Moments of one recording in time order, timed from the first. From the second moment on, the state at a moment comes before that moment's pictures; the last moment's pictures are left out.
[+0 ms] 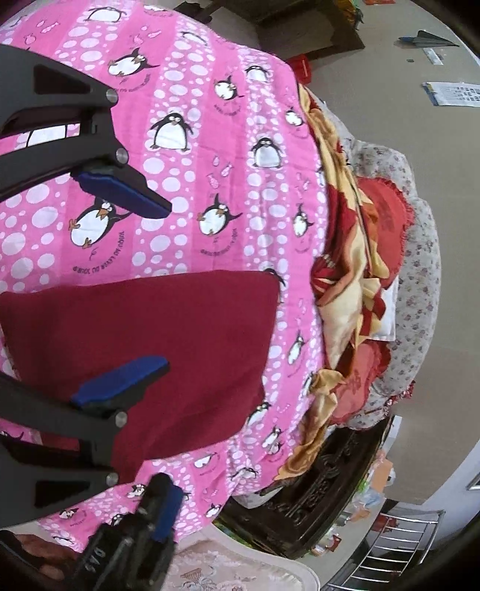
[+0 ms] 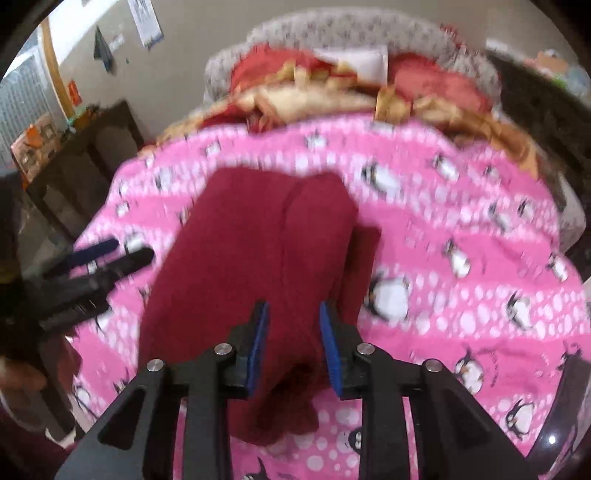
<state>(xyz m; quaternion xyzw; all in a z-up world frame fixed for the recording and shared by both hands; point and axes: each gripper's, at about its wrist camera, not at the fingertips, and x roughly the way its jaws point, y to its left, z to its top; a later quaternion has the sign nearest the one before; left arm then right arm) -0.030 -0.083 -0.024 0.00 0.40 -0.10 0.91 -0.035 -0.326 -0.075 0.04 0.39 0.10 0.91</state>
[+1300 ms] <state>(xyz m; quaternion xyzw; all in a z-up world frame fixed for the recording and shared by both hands) -0.034 -0.085 -0.019 0.00 0.39 -0.10 0.92 -0.022 -0.316 -0.078 0.03 0.39 0.06 0.92</state>
